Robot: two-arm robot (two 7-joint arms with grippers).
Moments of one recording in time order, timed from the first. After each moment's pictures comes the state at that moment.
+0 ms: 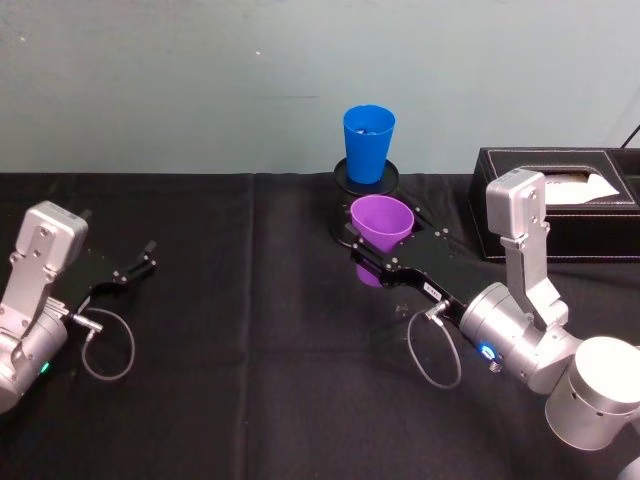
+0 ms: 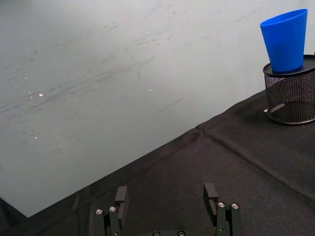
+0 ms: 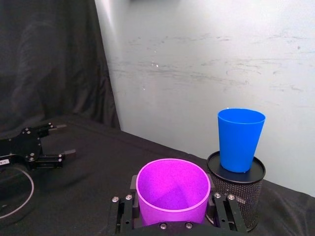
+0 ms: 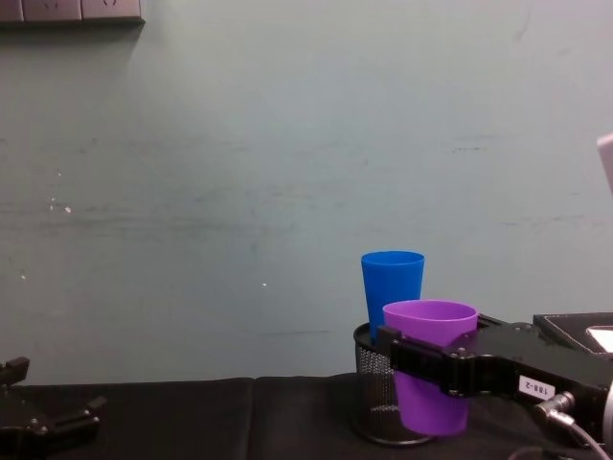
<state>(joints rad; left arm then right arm) -0.20 0.60 0.45 -1.41 -0.25 -0.12 0.03 0.20 0.33 -0.38 -1.50 0.35 -0.04 0.32</state>
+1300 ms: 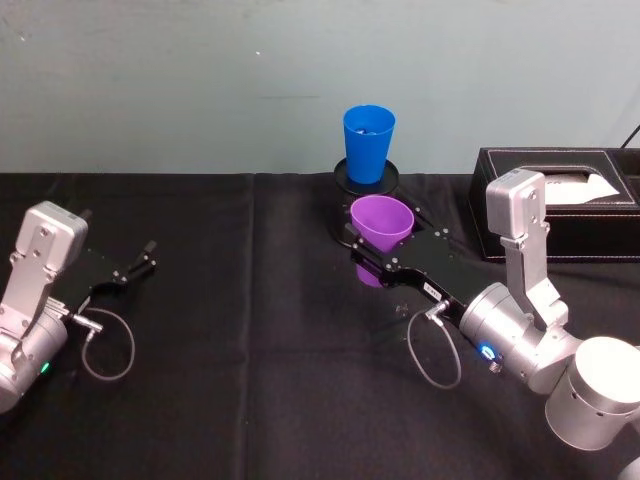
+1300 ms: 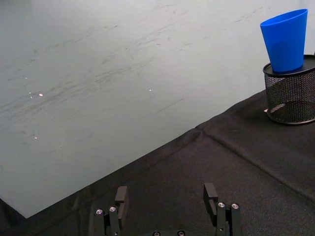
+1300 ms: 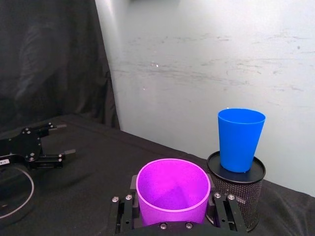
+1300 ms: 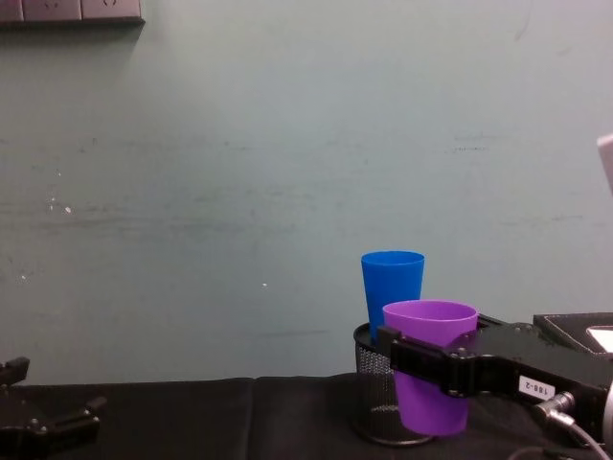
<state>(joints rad) -0.20 0.60 0.45 -1.41 -0.25 -0.12 0.03 0.20 0.33 -0.38 -1.50 0.35 -0.04 0.32</state>
